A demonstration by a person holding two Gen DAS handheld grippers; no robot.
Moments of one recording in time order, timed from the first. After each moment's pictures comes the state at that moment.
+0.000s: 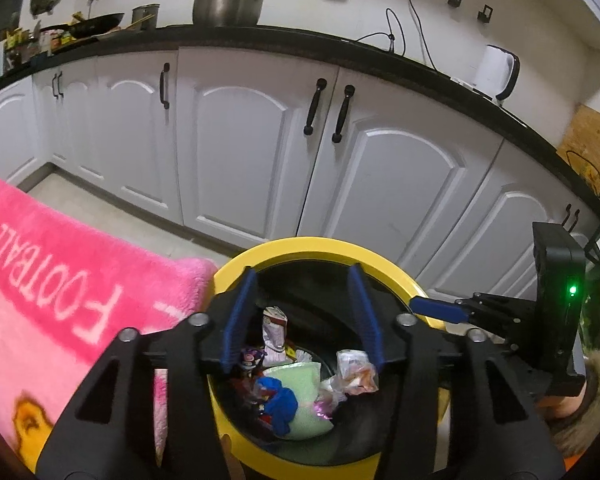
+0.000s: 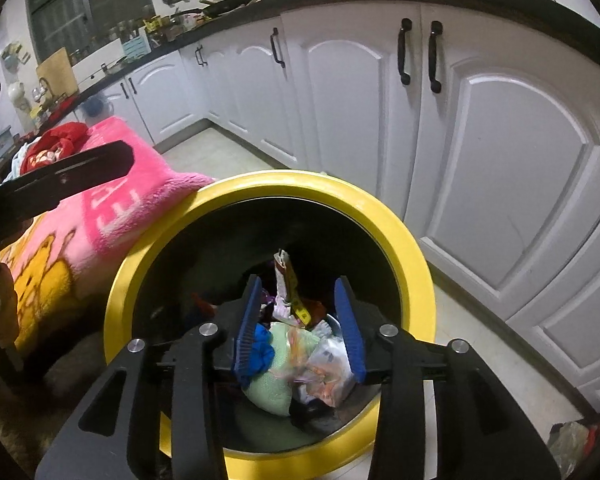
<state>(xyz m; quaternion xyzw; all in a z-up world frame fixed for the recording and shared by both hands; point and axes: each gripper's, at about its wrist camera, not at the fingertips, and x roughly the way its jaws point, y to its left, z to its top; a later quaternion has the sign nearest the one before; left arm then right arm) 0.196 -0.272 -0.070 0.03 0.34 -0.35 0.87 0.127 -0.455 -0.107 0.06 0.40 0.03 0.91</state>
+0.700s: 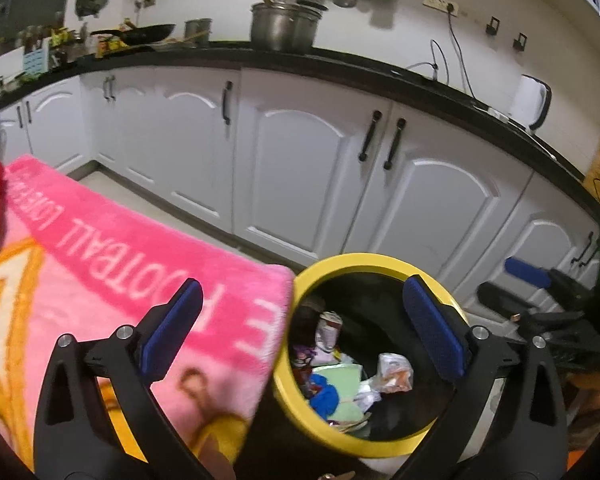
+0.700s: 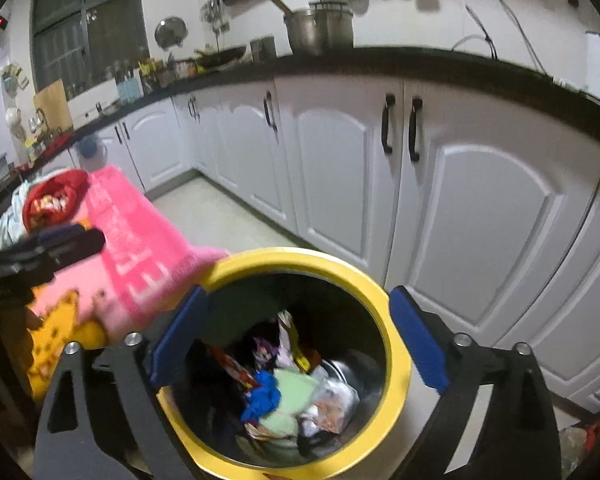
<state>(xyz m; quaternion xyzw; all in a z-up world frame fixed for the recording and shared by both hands) 0.190 -0.204 -0.037 0.01 0.32 -0.27 0.91 0.105 -0.430 -0.029 0.06 0.30 -0.01 0.95</state>
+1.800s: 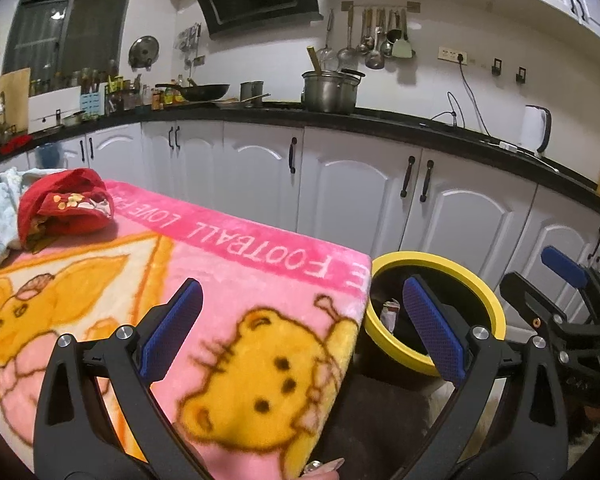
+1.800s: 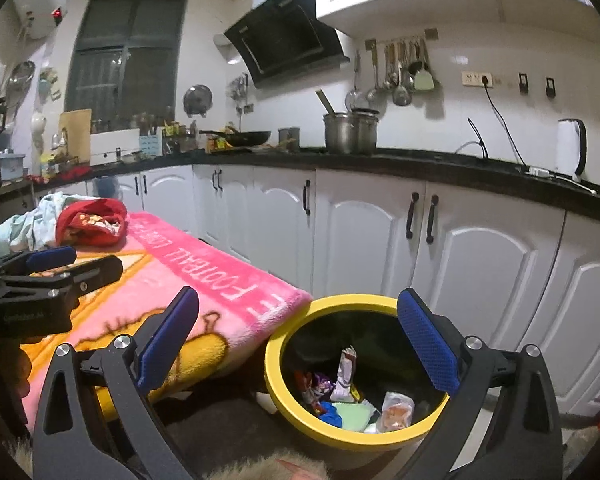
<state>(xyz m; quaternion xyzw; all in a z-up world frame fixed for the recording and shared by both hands) 0.080 -0.070 -0.036 0.01 0.21 -0.21 0.95 -0.006 -0.275 -0.028 -0.01 0.14 -0.03 0.99</state>
